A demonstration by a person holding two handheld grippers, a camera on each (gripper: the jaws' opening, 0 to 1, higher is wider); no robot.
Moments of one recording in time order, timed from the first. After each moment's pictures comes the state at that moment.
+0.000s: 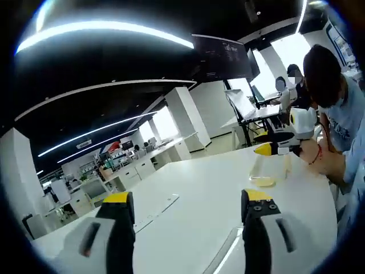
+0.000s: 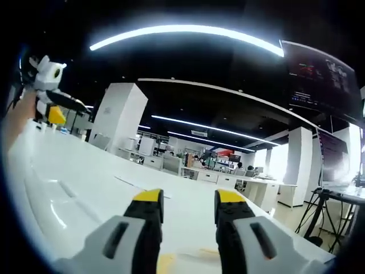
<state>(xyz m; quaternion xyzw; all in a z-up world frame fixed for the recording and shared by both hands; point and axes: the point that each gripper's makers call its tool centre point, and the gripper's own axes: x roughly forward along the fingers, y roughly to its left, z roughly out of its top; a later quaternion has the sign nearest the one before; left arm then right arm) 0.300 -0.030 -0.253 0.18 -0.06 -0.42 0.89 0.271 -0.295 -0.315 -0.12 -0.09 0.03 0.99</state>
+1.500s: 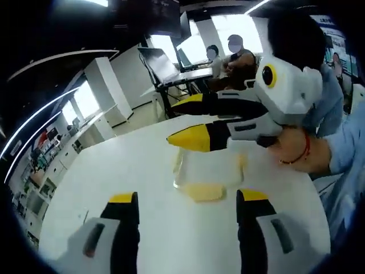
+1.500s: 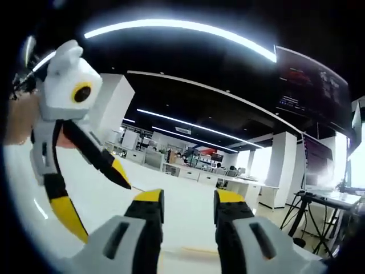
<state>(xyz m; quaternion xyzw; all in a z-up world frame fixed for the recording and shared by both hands) 0.265 -0.254 -0.376 0.30 0.11 -0.64 0.70 0.272 -0.321 -0.317 -0.15 -0.08 -0.05 0.98</state>
